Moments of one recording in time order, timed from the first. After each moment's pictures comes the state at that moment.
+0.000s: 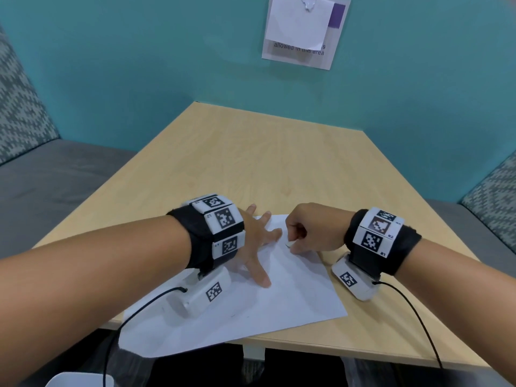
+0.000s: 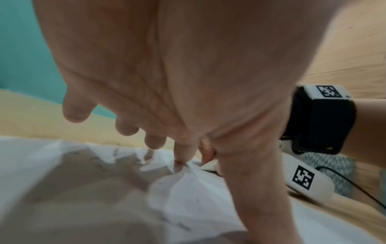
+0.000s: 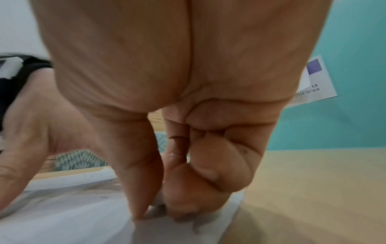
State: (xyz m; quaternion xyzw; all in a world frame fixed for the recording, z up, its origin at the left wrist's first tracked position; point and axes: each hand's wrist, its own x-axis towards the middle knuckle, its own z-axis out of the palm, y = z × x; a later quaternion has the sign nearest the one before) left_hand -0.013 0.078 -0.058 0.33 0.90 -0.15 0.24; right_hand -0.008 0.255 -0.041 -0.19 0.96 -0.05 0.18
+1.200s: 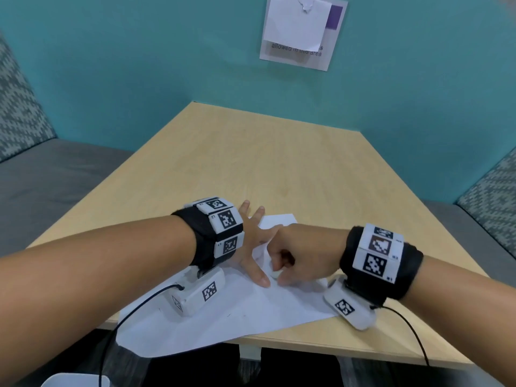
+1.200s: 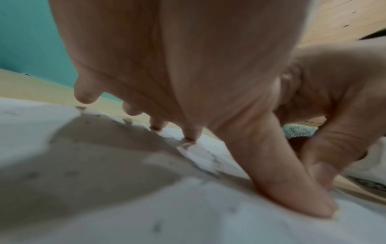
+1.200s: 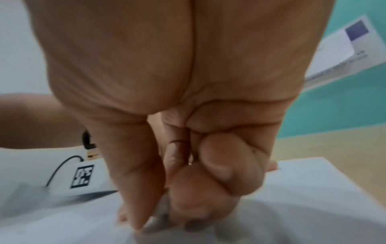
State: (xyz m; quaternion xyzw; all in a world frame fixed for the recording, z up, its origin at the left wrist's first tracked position) left_hand -0.021 0.073 -0.080 0.32 0.92 -0.09 0.21; right_hand 0.027 0.235 -0.043 -0.28 0.93 -0.06 0.24
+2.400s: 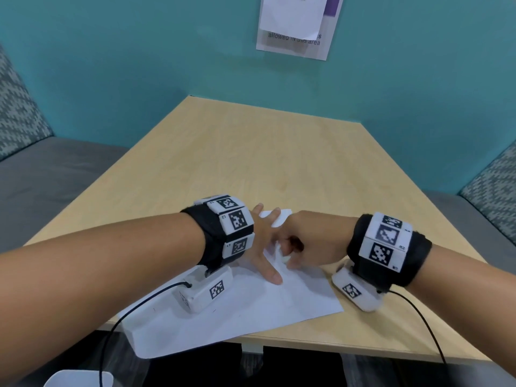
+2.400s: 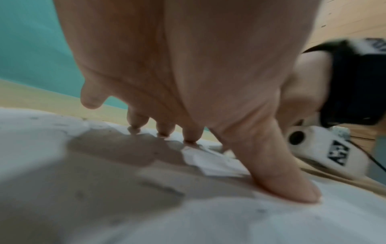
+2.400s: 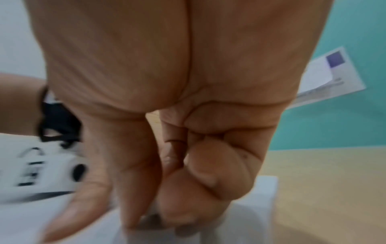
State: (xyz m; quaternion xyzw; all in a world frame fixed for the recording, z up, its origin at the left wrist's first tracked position) left_hand -0.014 0.097 -0.072 0.36 0.90 -0.12 0.22; right_hand 0.014 0.255 -0.044 -0.24 0.94 -0.05 0.22
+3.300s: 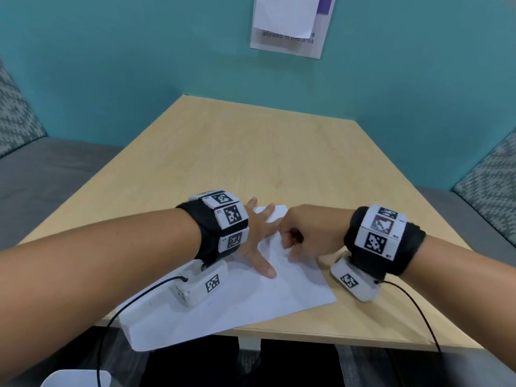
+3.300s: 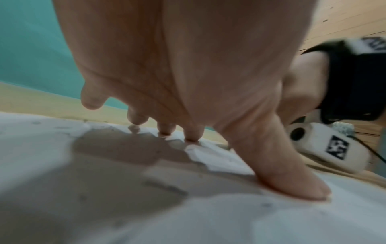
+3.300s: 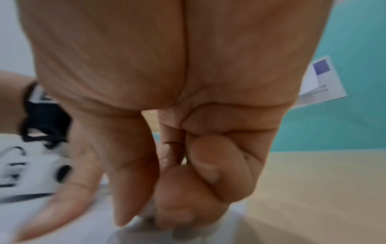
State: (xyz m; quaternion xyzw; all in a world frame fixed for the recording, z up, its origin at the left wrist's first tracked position) left_hand -0.009 0.098 -0.065 0.37 0.90 -0.12 0.21; right_hand 0.016 0.262 -0.039 -0.24 0.95 -0.05 0.22
